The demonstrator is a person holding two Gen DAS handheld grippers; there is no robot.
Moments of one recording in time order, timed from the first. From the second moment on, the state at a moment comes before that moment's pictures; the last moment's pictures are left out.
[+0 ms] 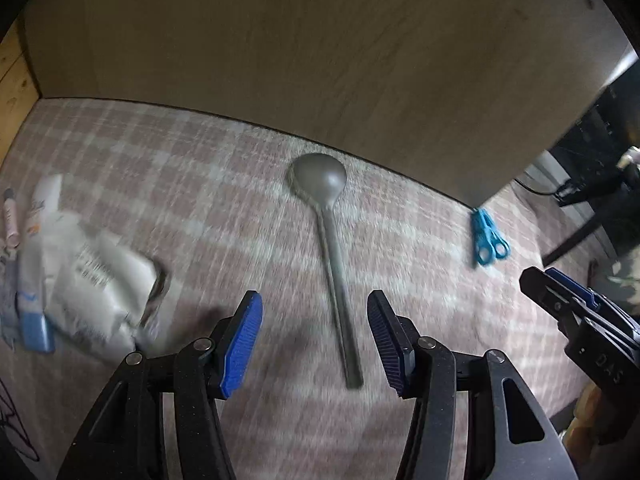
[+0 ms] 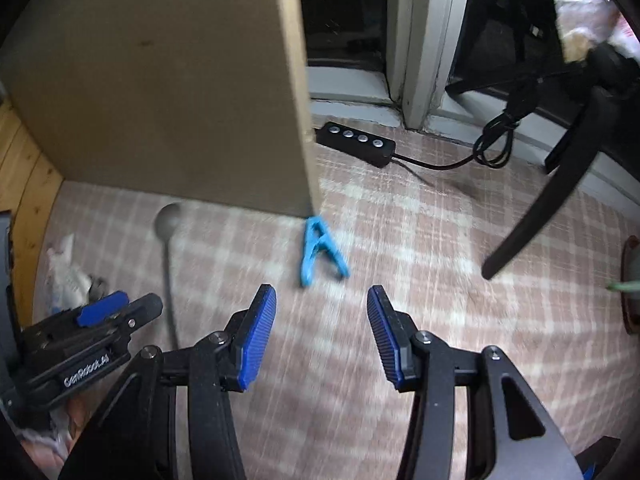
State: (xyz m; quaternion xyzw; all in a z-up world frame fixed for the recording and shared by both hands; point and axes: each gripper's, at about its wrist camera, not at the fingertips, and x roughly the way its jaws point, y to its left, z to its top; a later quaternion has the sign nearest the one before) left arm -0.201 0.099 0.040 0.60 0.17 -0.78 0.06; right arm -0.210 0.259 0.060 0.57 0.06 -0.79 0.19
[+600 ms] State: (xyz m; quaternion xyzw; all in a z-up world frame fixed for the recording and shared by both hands) left arm -0.230 0.129 0.023 0.59 0.06 -0.80 0.09; right arm -0.242 0.233 0.023 0.59 0.11 -0.78 0.16
